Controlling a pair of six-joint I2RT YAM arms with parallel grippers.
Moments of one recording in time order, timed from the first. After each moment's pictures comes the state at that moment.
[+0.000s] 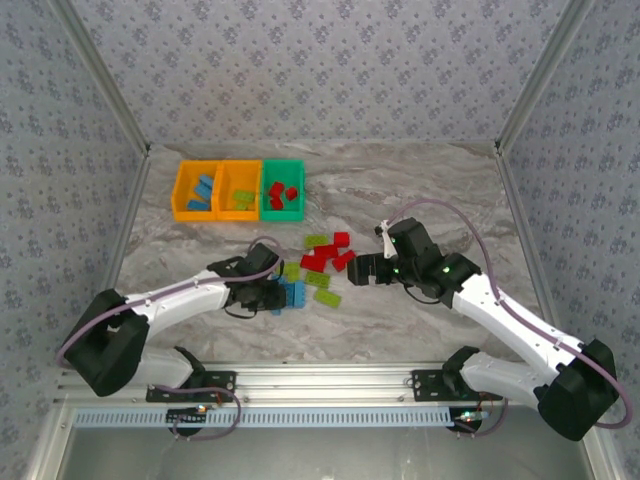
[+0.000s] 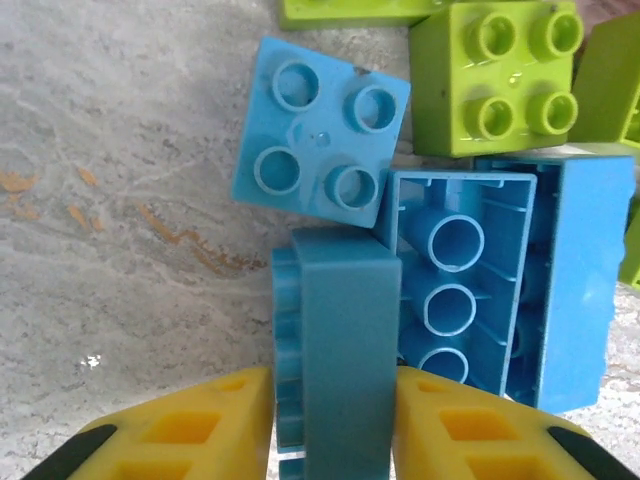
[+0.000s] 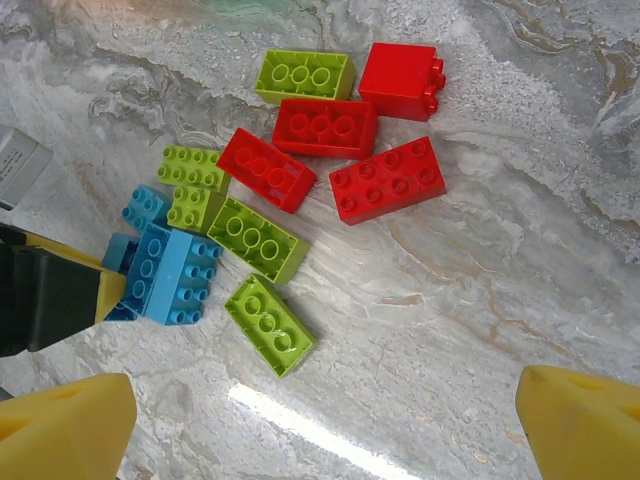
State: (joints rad) left arm -0.73 1.34 0.66 -0.53 0.05 -0.73; right arm 0.64 1.06 0.82 -0.58 -0.11 0.45
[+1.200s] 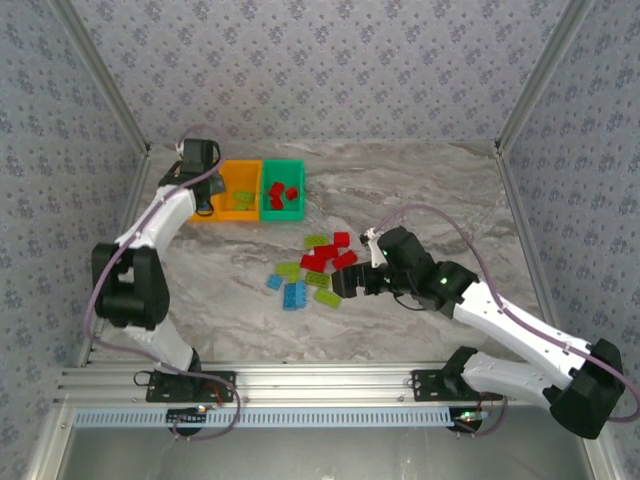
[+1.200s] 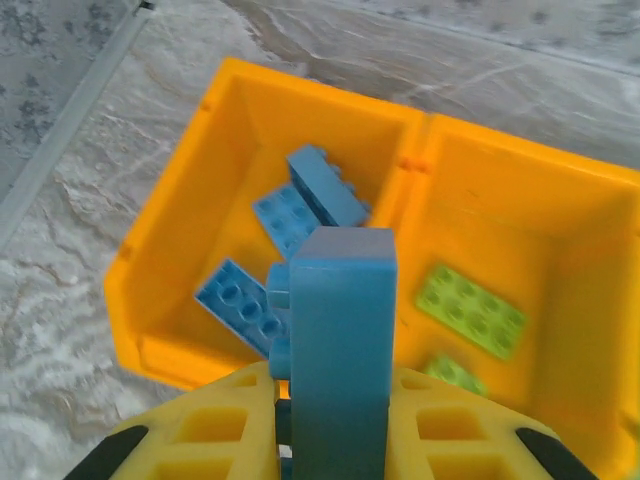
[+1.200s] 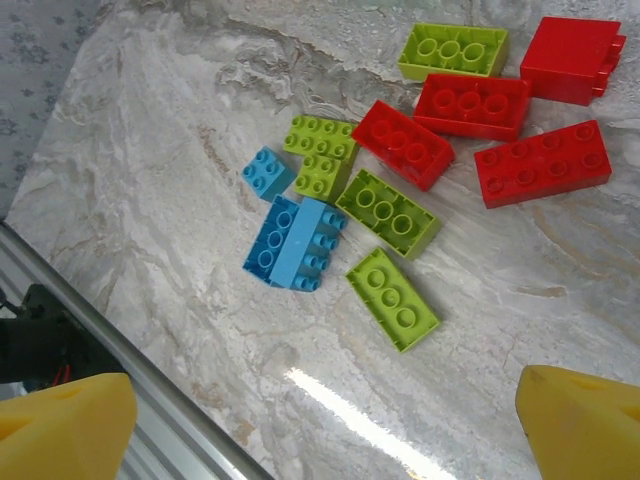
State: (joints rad) left arm -0.12 1.75 1.41 -0.48 -0.32 -0.33; right arm 0.79 1.01 0.83 -0.54 -0.16 0.53
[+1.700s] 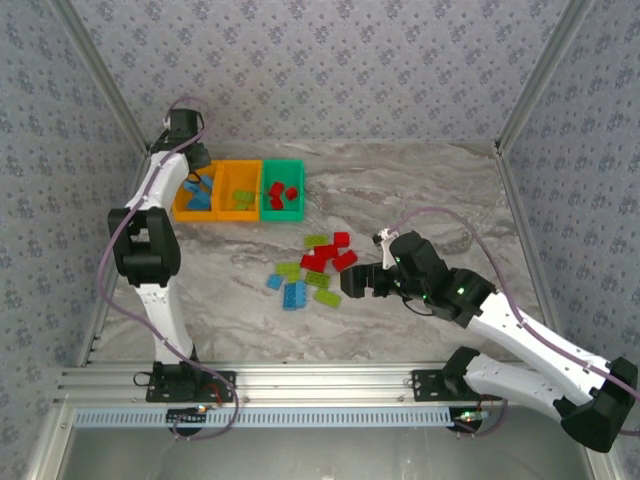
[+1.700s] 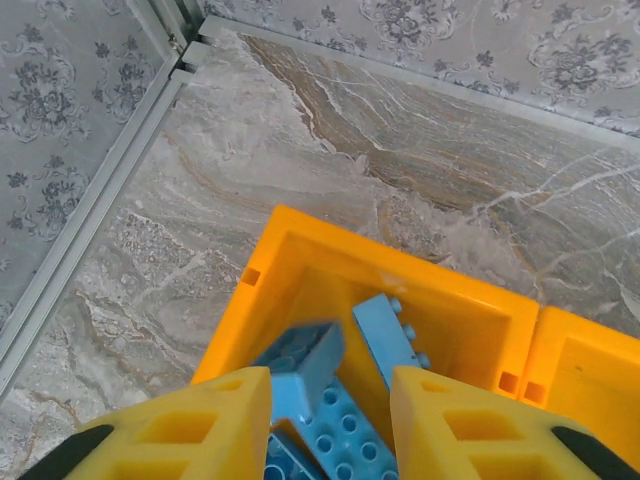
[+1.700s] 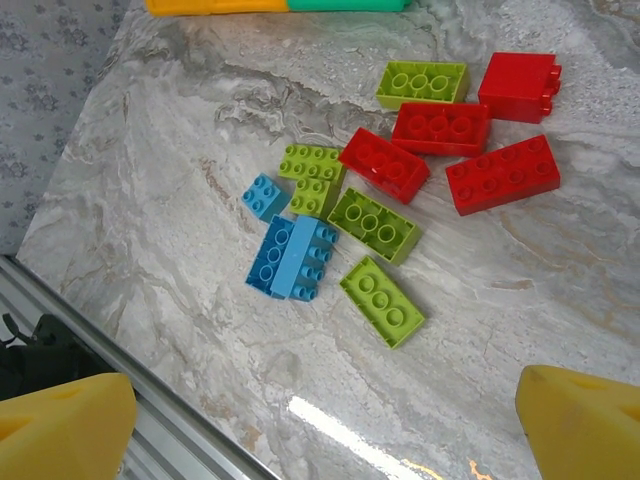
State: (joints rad) left arm -0.02 2.08 1.86 -0.62 -0.30 -0.27; right arm 0.81 0.91 0.83 -0.60 -0.08 0.58
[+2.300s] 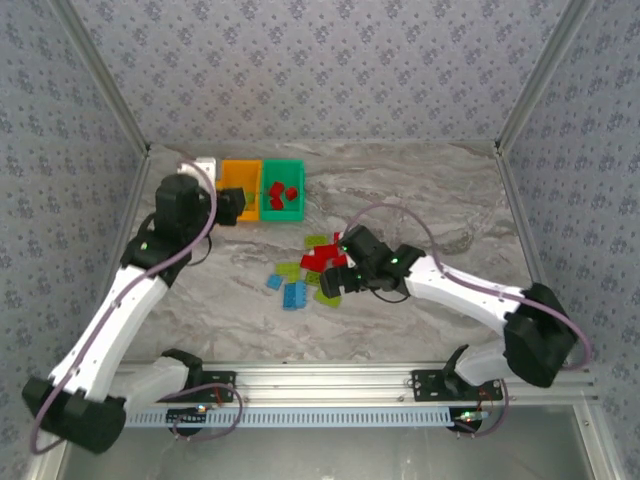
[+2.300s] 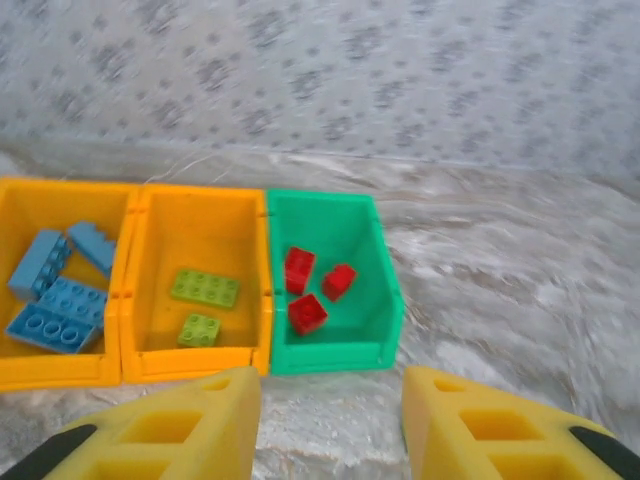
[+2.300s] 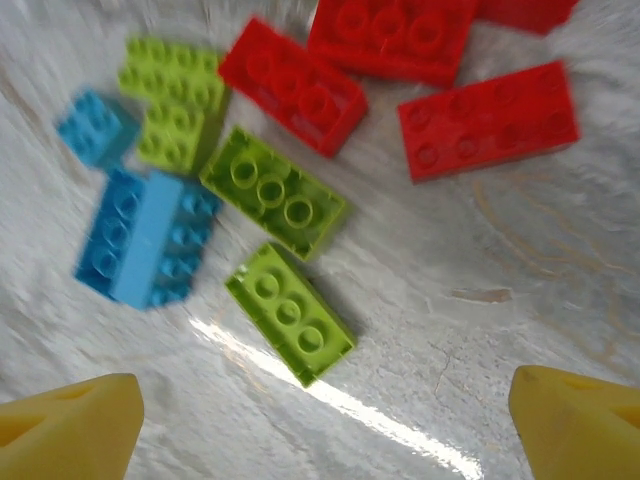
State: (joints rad) left arm -0.39 0.98 1.06 -0.47 -0.04 -0.22; right arm 0.84 1.41 0.93 -0.57 -0.02 0.45
